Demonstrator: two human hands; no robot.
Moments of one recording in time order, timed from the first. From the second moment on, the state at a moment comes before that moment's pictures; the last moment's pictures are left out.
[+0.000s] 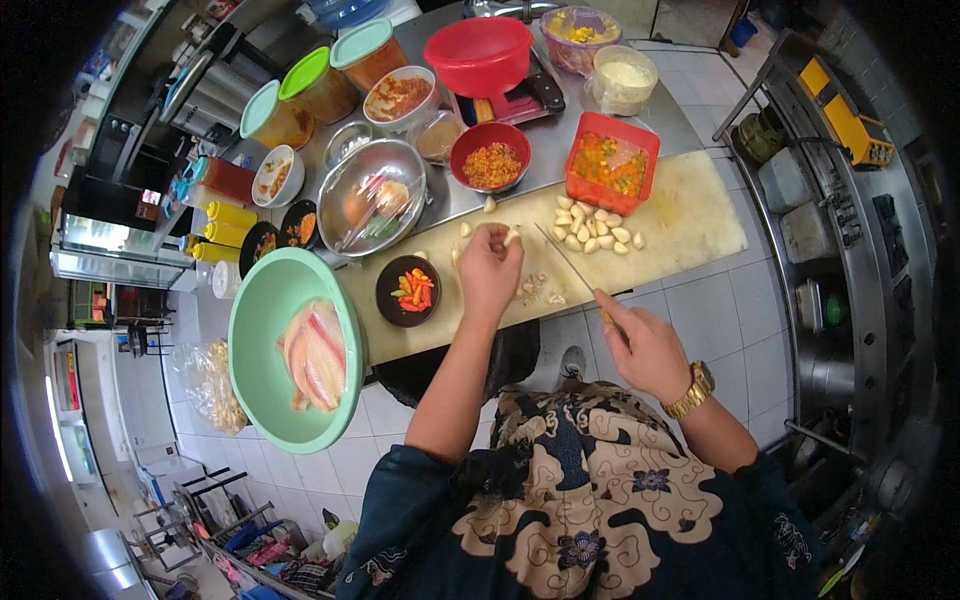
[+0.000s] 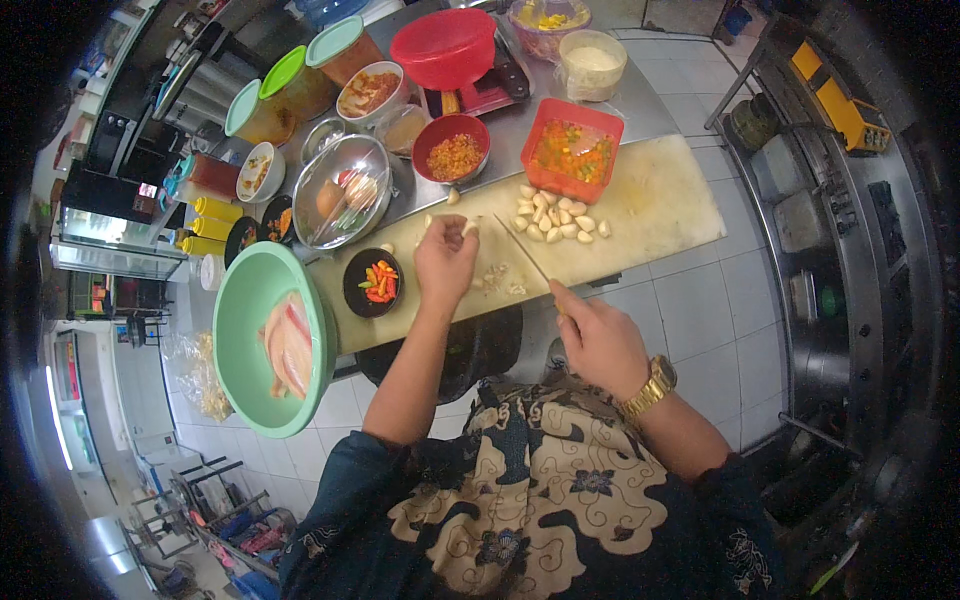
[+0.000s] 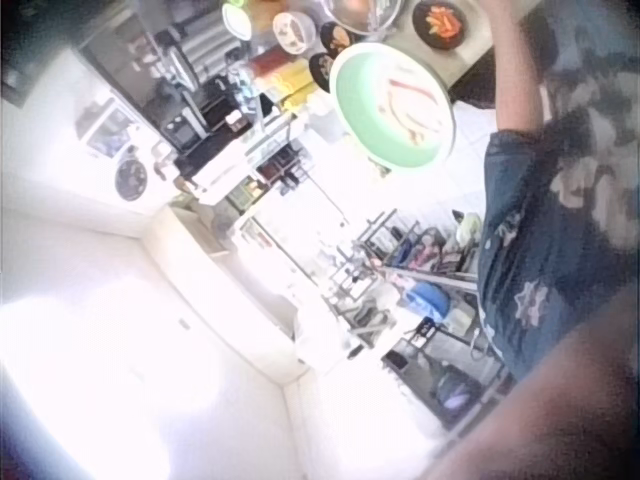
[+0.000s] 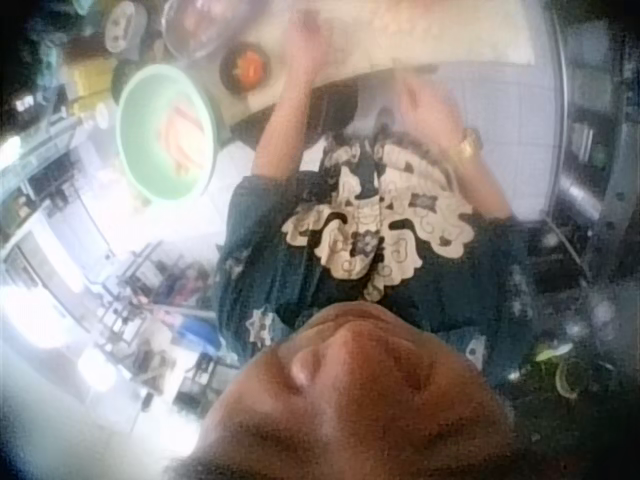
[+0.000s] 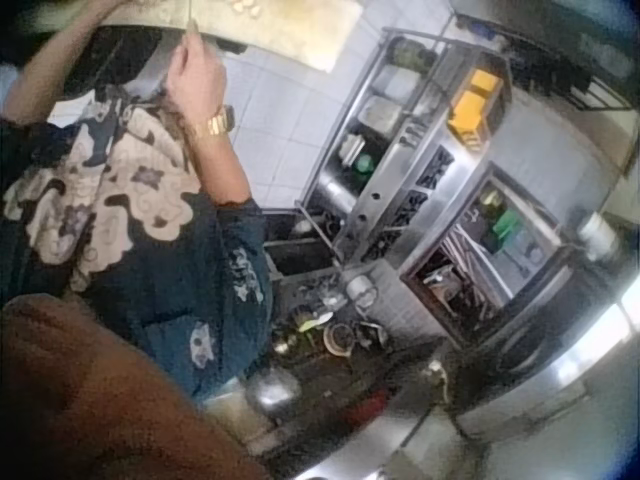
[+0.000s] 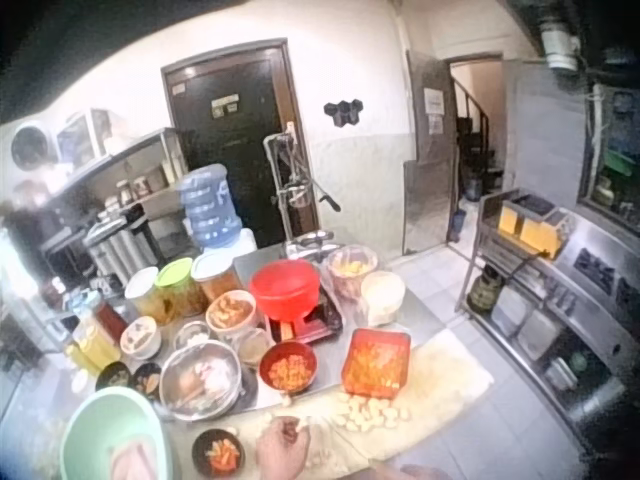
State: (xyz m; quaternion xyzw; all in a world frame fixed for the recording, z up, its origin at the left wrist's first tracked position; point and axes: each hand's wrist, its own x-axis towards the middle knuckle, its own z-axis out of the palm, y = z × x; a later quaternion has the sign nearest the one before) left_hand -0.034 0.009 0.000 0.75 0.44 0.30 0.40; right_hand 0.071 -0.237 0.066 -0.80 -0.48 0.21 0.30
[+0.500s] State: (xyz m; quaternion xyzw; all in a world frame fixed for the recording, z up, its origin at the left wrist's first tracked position) left_hand -0.031 0.082 -0.009 0.83 0.40 0.26 0.31; right_hand 0.078 -0.222 0.056 -0.78 -0.46 0.24 0.36
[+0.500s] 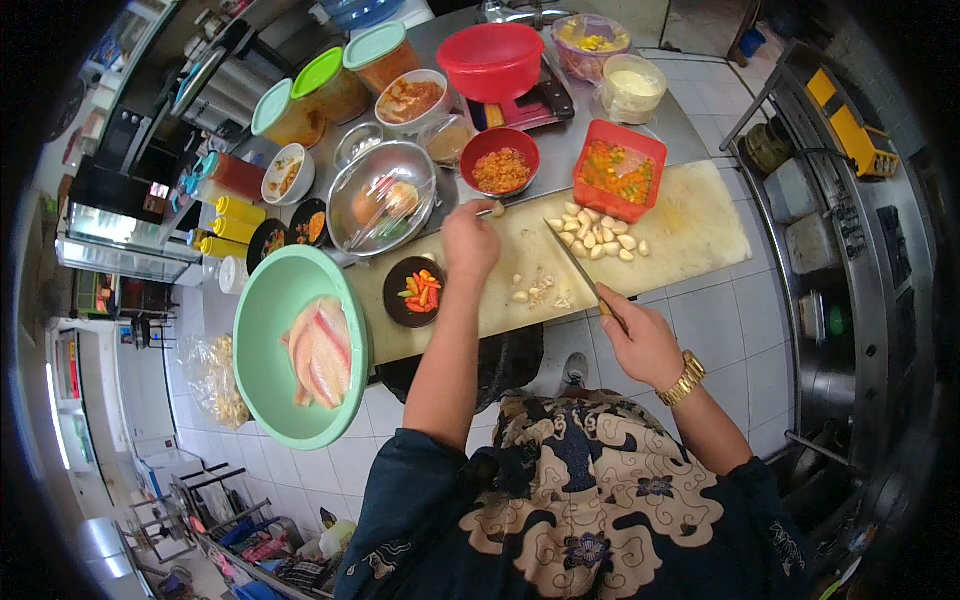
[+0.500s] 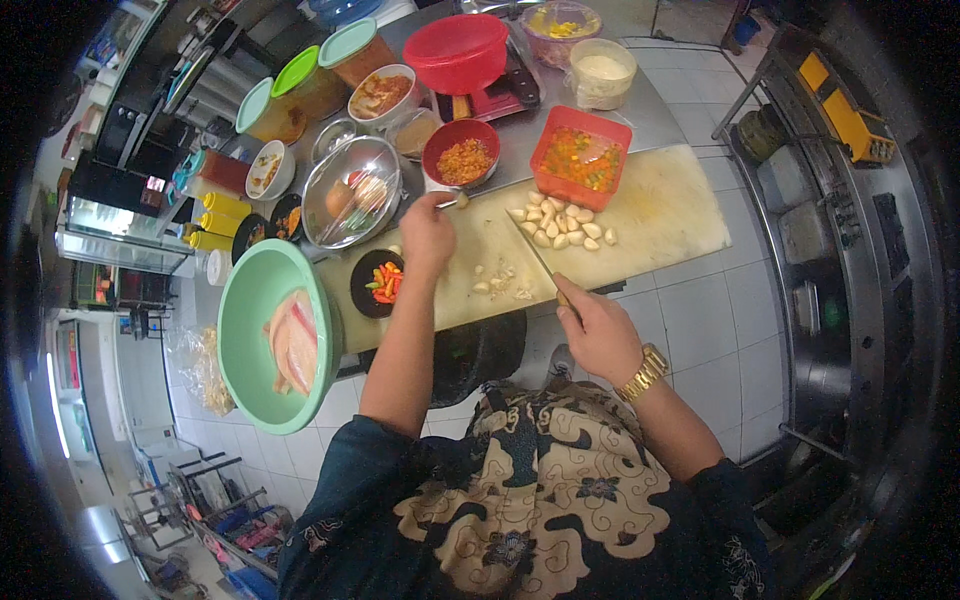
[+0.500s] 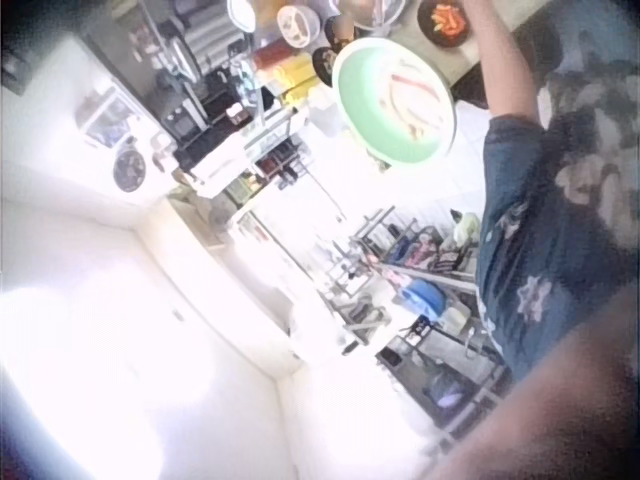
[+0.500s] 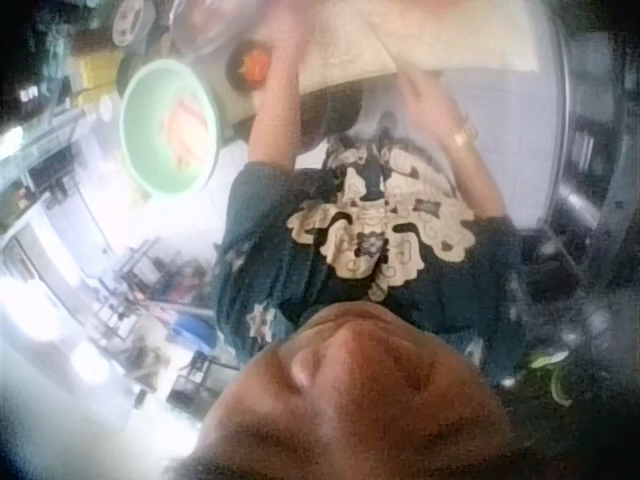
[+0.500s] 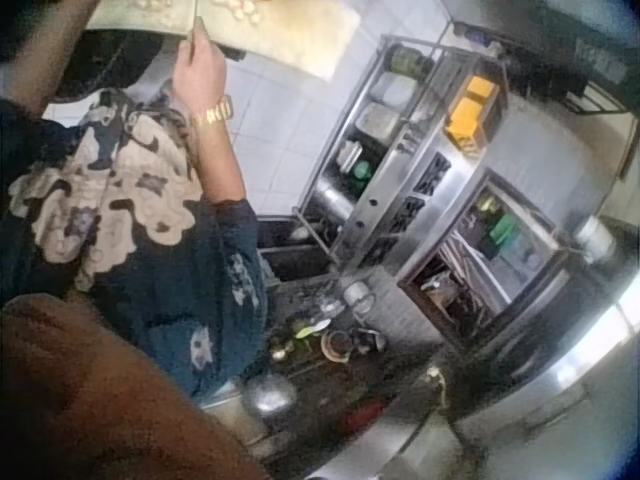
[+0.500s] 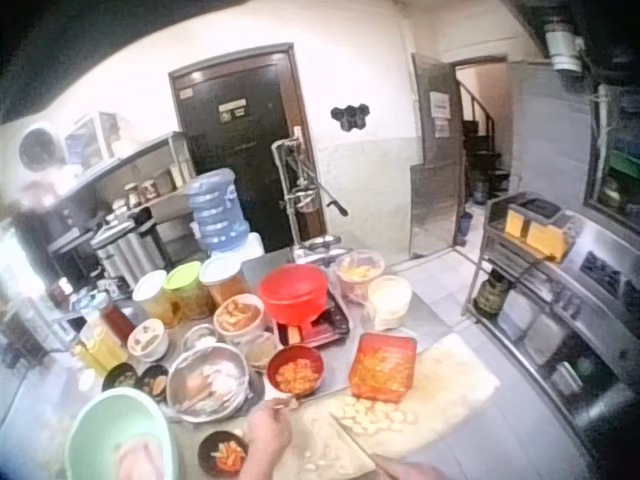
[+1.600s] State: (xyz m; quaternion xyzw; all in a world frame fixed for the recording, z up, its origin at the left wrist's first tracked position) left_hand -0.056 0.022 0.004 0.51 0.30 0.21 0.78; right_hand 0.079 -0.239 0.057 -0.76 -0.40 0.30 0.40
